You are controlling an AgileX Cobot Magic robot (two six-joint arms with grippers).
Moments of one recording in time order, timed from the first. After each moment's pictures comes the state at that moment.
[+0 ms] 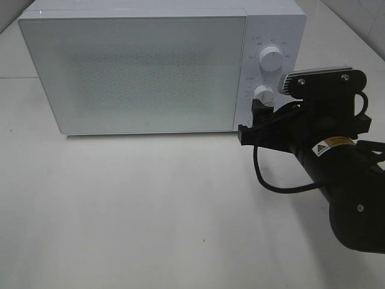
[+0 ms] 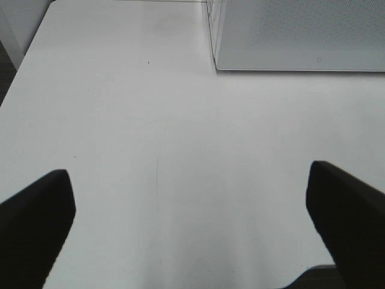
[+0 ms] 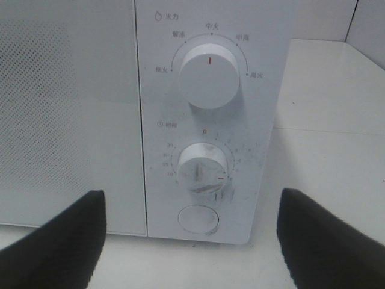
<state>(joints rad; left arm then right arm) 0.00 0.00 -0.52 -0.07 1.08 0.00 0.77 1.71 -0.41 0.77 -1.20 -0.31</state>
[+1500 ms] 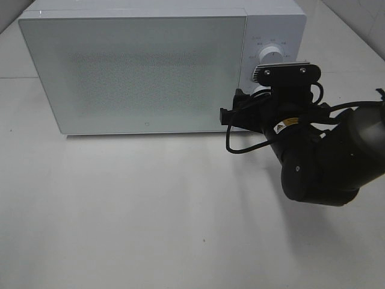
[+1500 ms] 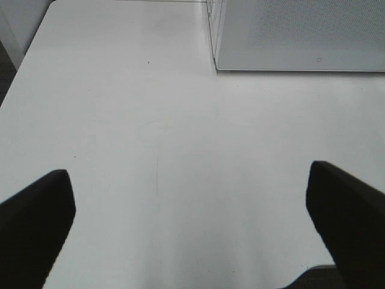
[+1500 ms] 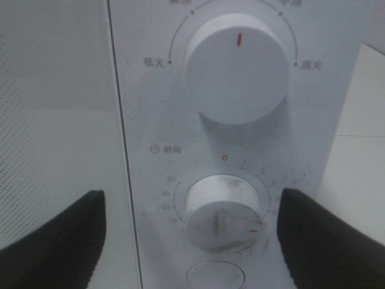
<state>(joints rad) 0.00 0.00 -0.52 -0.07 1.08 0.00 0.62 1.98 -0.67 0.63 -1.20 -0.23</state>
